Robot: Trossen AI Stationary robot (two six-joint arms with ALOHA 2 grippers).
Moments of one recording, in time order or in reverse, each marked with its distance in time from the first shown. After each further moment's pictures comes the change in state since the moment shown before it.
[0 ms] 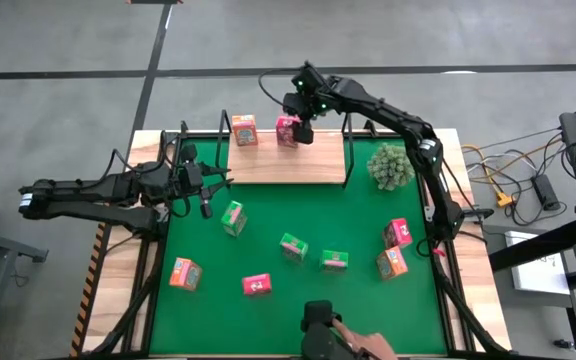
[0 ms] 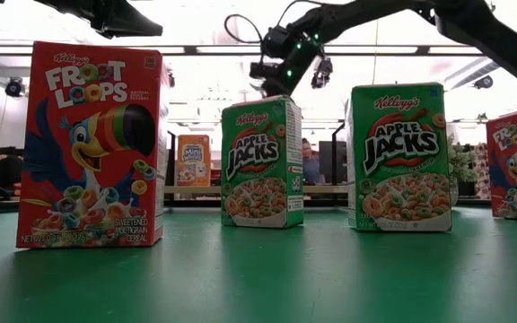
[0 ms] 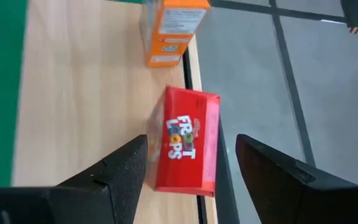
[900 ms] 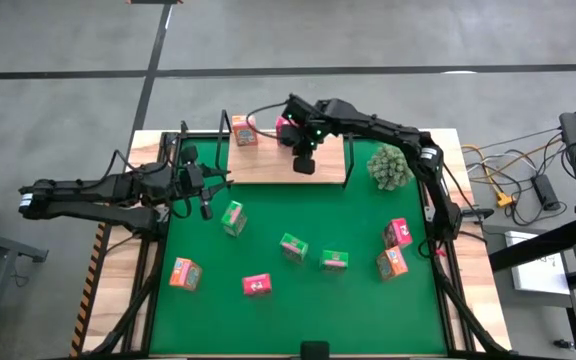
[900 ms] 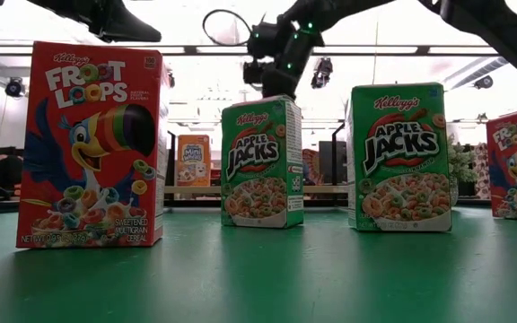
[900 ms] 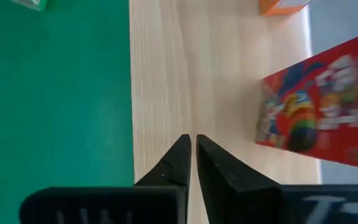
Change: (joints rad) left arm 0.000 0.000 -0.008 -0.032 0.000 -0.015; right arm 0.142 -0.049 -0.162 -0.125 0.000 0.154
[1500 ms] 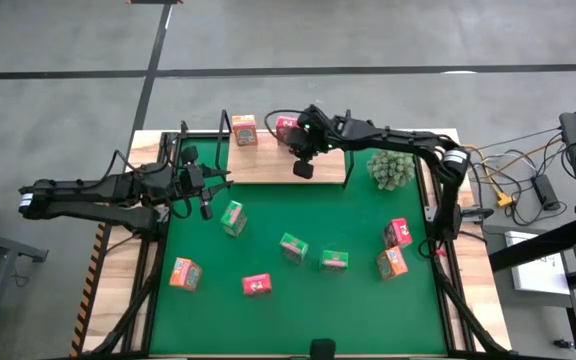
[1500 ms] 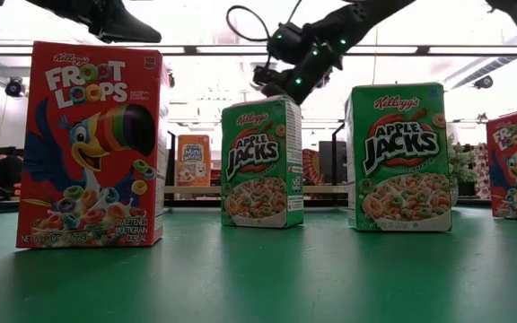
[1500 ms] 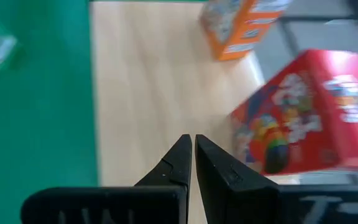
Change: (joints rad) left arm 0.000 0.000 -0.002 0.000 0.000 0.000; right arm 0.000 -0.232 -0.540 0.661 0.066 0.081
